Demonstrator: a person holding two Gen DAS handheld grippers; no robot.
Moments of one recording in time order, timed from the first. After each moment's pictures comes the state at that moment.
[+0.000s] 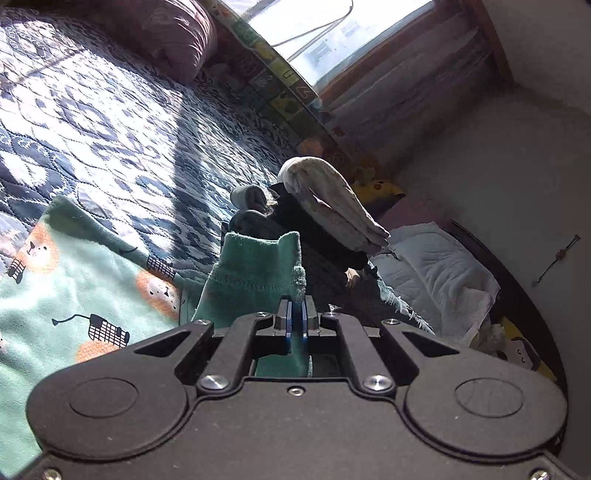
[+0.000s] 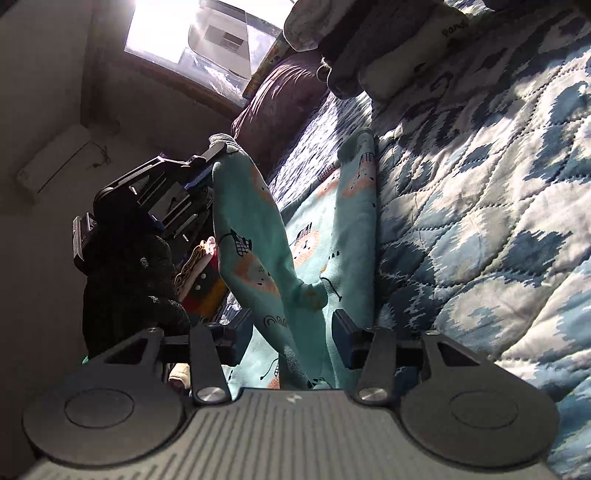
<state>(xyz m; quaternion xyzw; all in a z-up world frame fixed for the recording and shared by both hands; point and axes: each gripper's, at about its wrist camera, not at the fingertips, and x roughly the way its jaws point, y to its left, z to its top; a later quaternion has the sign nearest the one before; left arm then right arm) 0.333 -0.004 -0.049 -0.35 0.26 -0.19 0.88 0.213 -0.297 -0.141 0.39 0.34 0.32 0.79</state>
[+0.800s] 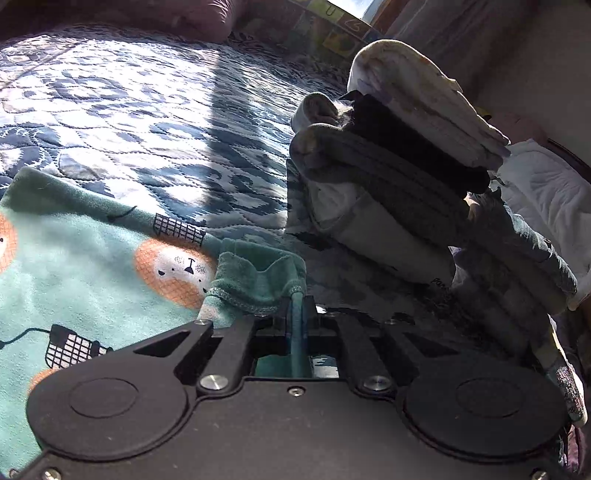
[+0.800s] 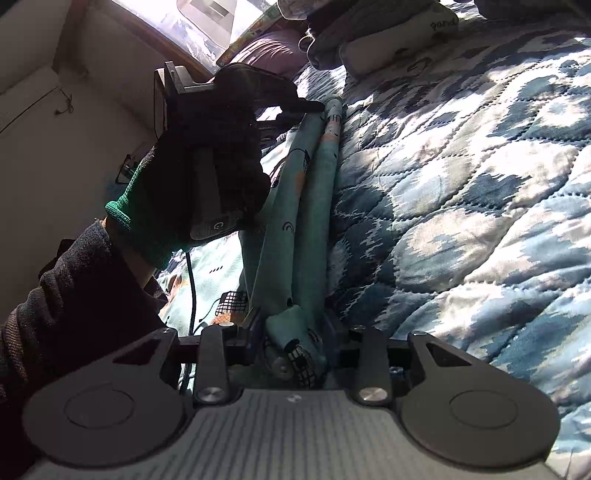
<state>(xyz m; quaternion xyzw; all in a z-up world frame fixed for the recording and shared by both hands) 0.423 -0.087 -0.120 -0.19 0.38 -0.10 0.90 0.187 -0.280 -0.154 0.31 0.39 0.27 0.83</state>
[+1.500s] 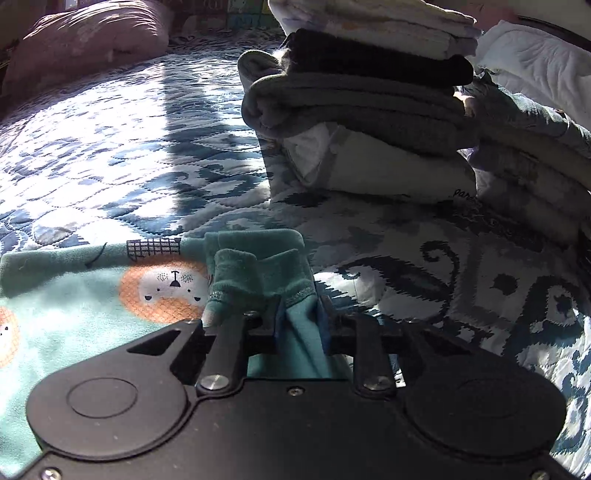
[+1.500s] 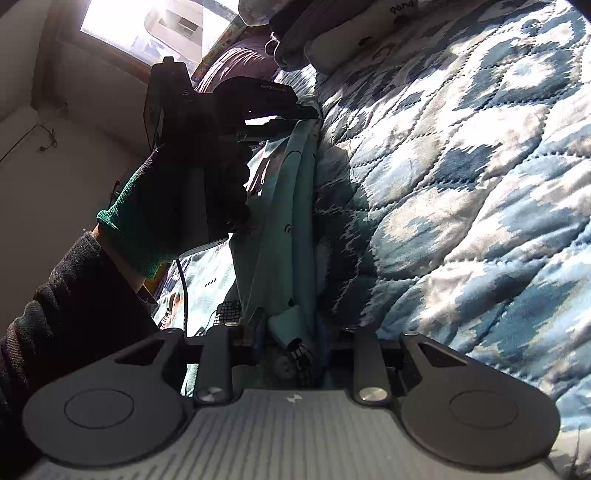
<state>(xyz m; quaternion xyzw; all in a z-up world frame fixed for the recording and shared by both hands) 0.423 -0.119 -0.120 0.00 0.39 -0.12 0.91 0.186 -0.286 -0.157 0.35 0.39 0.24 0.82</state>
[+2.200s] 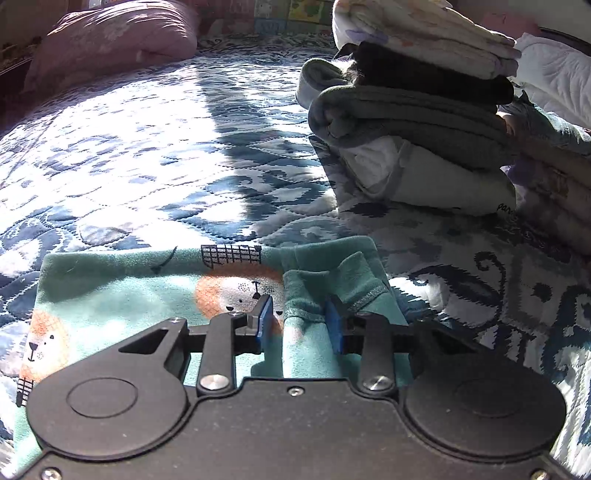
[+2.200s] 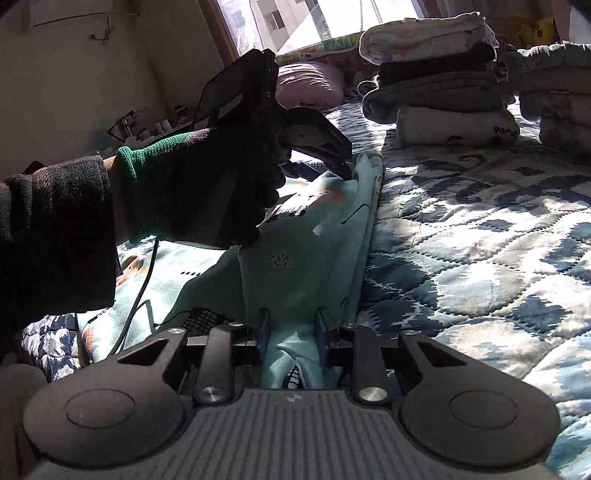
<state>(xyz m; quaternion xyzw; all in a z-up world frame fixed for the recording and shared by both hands) 0.436 -0.068 -0.127 -0.03 0.39 -0.08 0.92 0.199 -0.225 -0.132 0.10 0.30 0.25 0.91</state>
